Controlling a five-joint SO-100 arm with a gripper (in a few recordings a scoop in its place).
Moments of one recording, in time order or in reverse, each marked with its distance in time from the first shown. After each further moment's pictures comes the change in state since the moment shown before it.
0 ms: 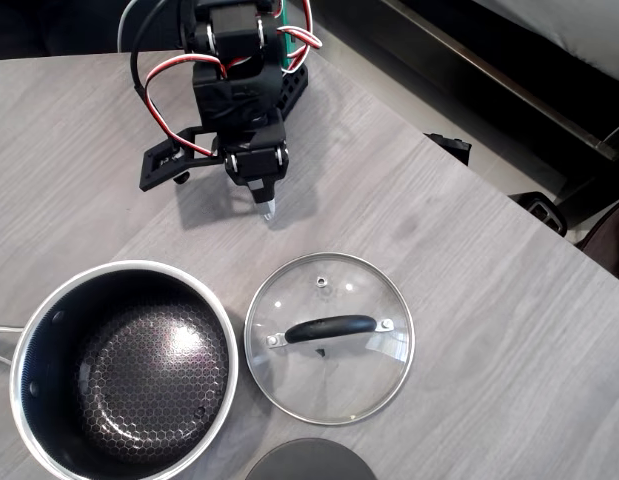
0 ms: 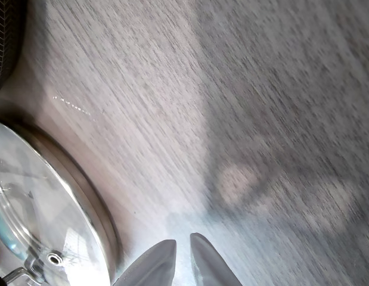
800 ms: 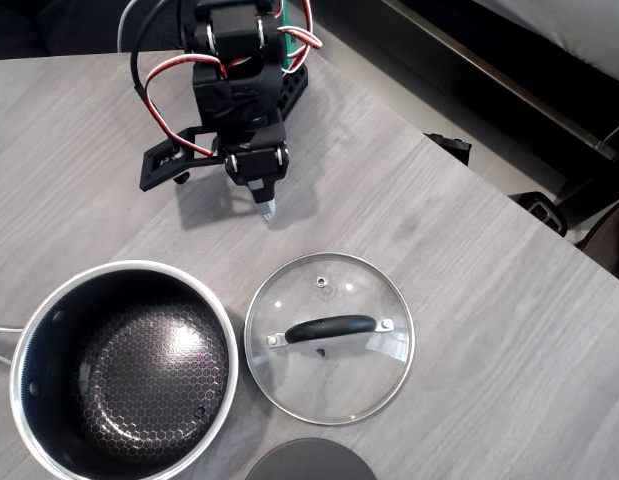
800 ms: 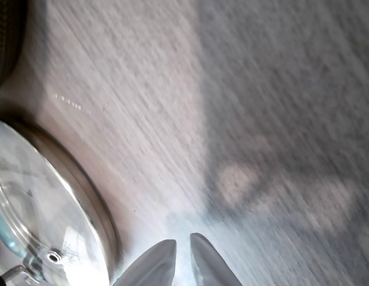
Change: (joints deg) arm -0.5 0.0 0.0 0.0 -0.1
